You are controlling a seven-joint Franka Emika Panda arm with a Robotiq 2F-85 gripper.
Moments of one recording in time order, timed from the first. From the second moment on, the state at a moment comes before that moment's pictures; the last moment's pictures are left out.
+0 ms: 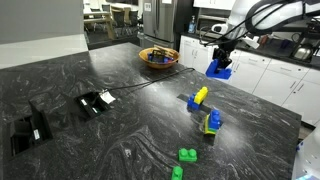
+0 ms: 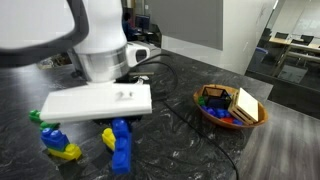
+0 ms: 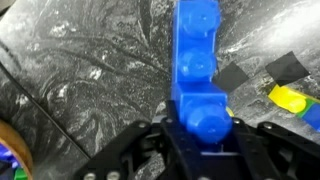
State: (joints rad) arm -0.03 -0.35 -0.15 -2.32 -0.07 2.13 -0.85
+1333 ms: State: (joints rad) arm 0.21 0.21 0.22 -1.92 -0.18 2.22 -1.17
